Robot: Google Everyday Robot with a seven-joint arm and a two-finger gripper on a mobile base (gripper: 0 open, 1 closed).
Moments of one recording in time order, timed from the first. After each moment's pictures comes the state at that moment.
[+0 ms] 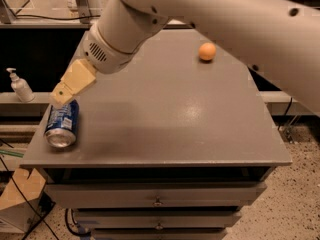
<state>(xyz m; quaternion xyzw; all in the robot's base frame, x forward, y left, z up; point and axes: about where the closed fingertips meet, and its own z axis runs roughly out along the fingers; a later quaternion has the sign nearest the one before) 0.513 0.145 0.929 -0.48 0.81 0.23 0.23</state>
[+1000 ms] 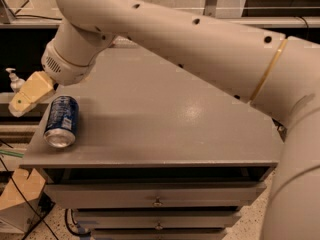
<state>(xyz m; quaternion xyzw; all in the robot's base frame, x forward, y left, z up) 0.524 0.244 0.885 -0.47 0.82 0.27 0.18</state>
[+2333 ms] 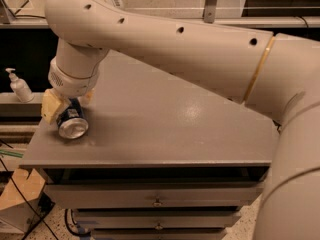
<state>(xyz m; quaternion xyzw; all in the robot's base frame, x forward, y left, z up) 0.521 0.226 0.843 -0.43 0.87 0.20 0.13</state>
